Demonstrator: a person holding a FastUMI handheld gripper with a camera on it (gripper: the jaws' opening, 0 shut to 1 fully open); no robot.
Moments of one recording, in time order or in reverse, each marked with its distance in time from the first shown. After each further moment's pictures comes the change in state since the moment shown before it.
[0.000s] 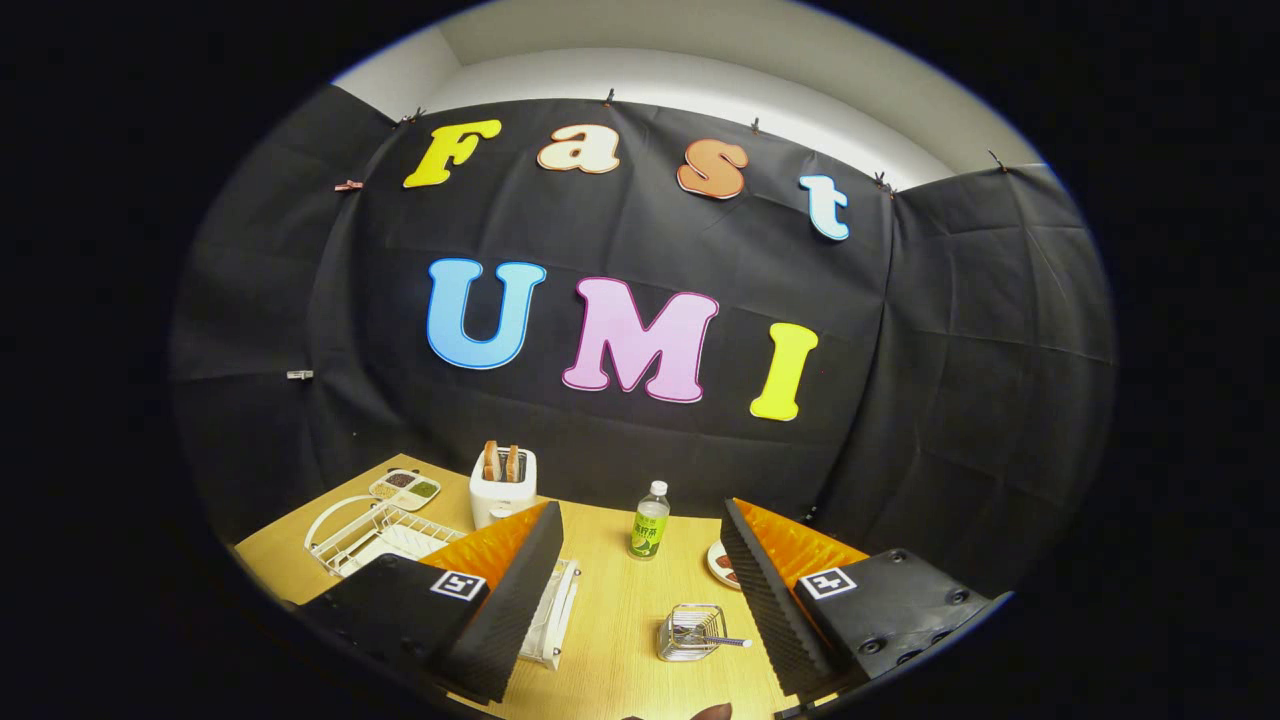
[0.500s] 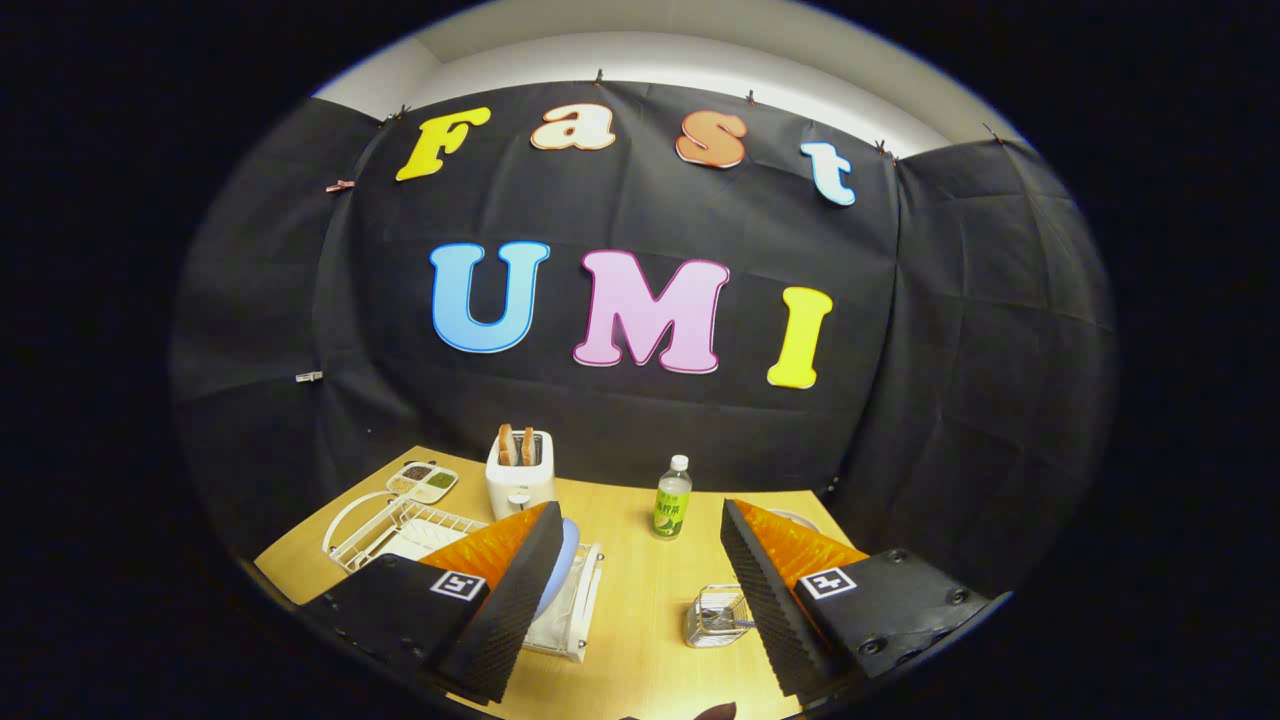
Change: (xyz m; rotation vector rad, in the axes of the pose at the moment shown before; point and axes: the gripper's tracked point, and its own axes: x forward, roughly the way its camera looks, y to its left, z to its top) arm 0.019 0.021 -0.033 0.084 0.116 0.051
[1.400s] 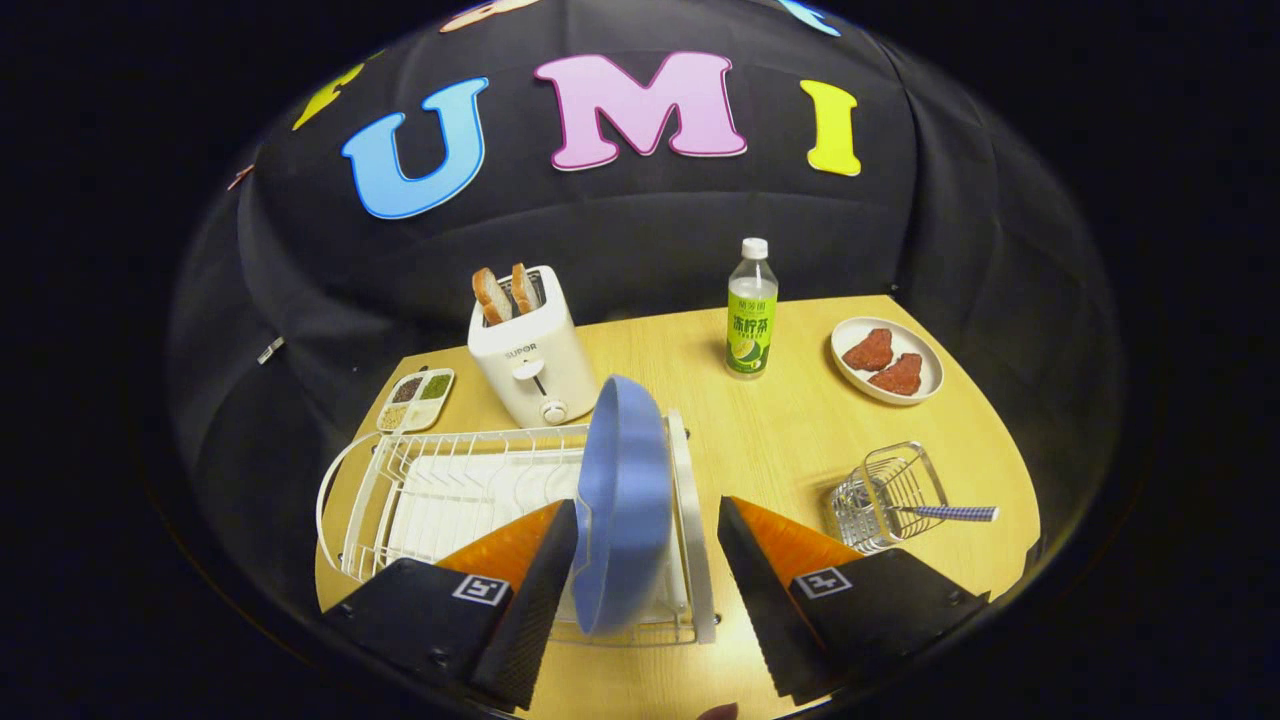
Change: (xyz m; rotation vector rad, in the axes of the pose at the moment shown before) arm 0.133 0.086 -0.178 0.229 0.517 -0.013
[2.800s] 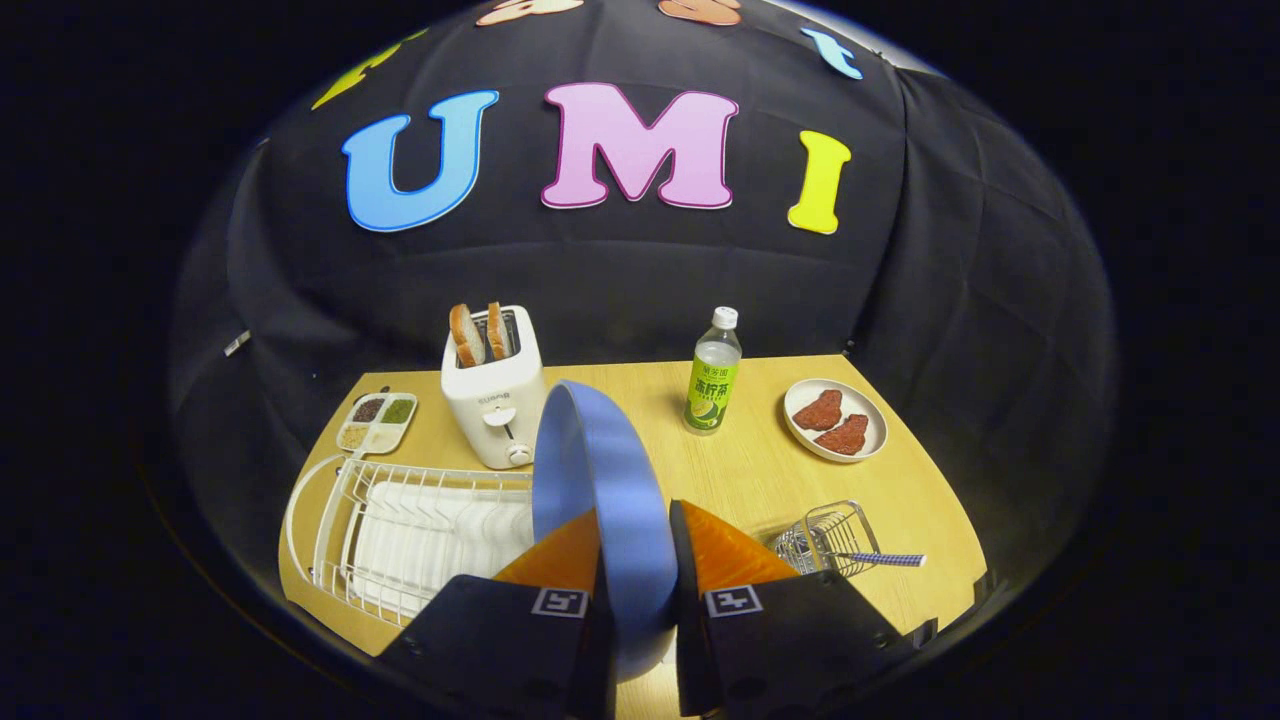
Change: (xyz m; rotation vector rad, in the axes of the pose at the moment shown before) arm -0.031 -0.015 0.053 -0.083 -0.132 -0.111
